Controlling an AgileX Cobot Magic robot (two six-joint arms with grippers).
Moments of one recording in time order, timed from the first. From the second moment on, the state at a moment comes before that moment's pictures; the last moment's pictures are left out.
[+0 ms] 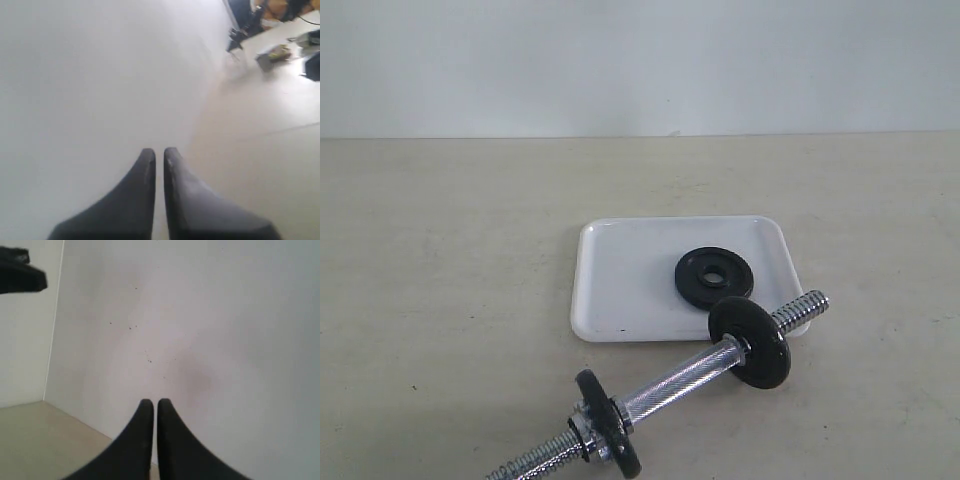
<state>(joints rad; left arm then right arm) -0.22 1.04 -1.14 -1.47 0.86 1.90 0.07 0.33 -0.47 -1.42 -0.56 1.37</state>
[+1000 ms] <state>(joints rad) -0.84 1.61 -0.97 -0.93 0.27 1.21 0.07 0.33 -0.47 -1.57 -0.58 1.46</state>
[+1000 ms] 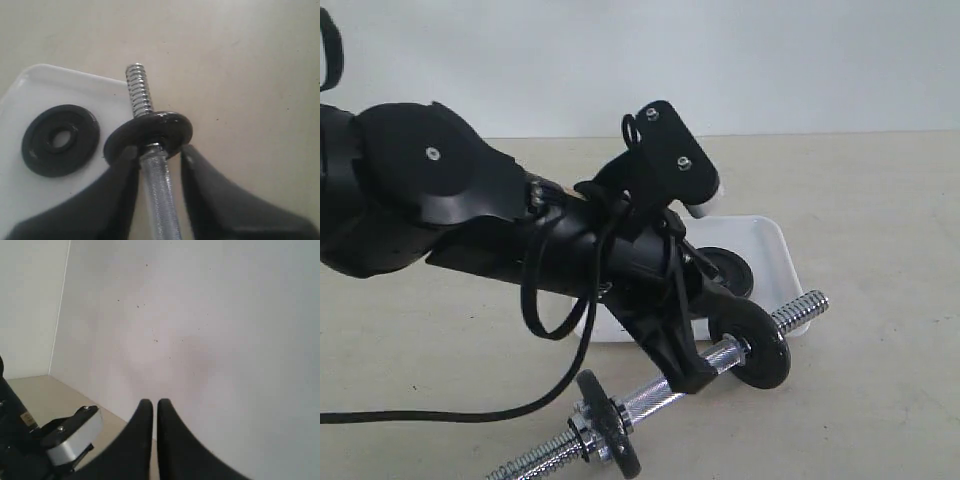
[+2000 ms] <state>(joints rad) -0.91 1.93 -1.05 -0.59 0.24 0.63 0.07 0.33 -0.47 -1.66 -0.60 1.61</state>
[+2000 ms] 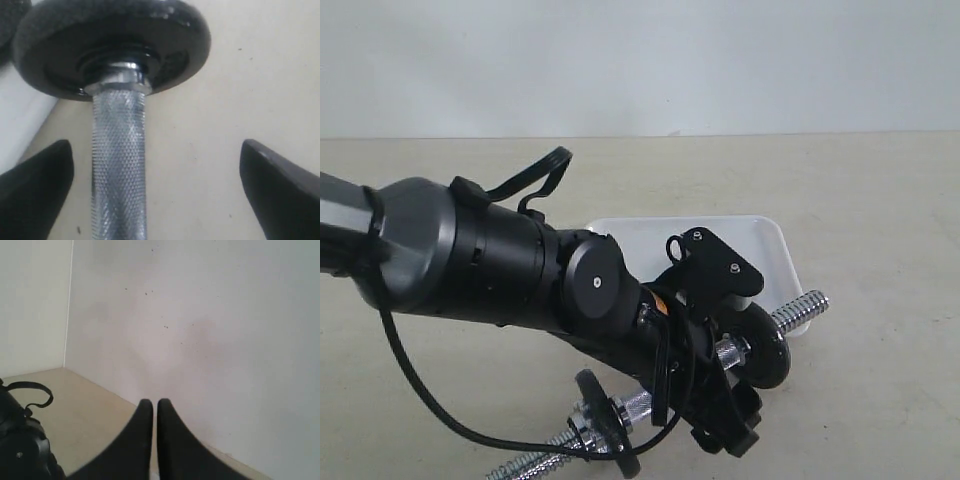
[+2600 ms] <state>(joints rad) -0.91 2.01 -1.06 -0.54 0.16 0.63 0.07 0.33 -0.47 -1.72 -0.60 1.65</state>
